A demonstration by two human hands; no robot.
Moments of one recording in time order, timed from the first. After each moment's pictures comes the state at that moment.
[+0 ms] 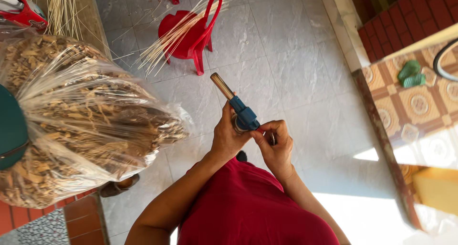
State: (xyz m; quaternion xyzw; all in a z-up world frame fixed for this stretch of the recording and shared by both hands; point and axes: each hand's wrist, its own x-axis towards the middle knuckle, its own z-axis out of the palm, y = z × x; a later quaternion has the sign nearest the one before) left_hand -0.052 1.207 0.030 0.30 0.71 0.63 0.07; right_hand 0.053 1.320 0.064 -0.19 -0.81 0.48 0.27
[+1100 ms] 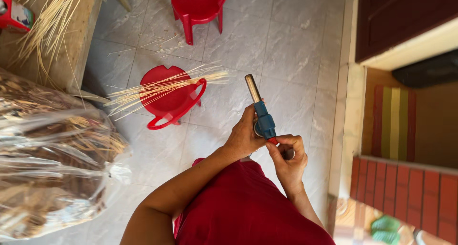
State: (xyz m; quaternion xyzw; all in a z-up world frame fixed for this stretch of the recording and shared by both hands) left_hand -0.464 1.692 0.017 0.16 0.75 0.64 0.09; right_hand -0.377 1.834 0.041 -0.07 -0.80 0.58 0.15
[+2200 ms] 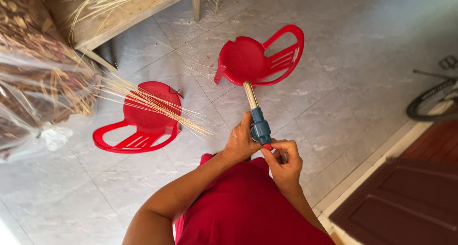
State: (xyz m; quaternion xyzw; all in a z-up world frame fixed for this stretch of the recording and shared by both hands) left_hand -0.886 1.829 -0.001 -0.17 0.75 0.61 -0.18; right_hand -0.923 1.983 0.040 0.26 -0.74 0.61 -0.13
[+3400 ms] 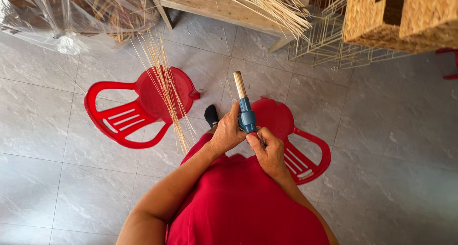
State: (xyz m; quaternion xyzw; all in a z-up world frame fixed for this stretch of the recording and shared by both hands) left_hand -1.067 1.598 -0.051 -0.51 0.64 0.48 -0.33; right_hand -1.219 1.657 0.002 0.56 -0.62 0.37 -0.40
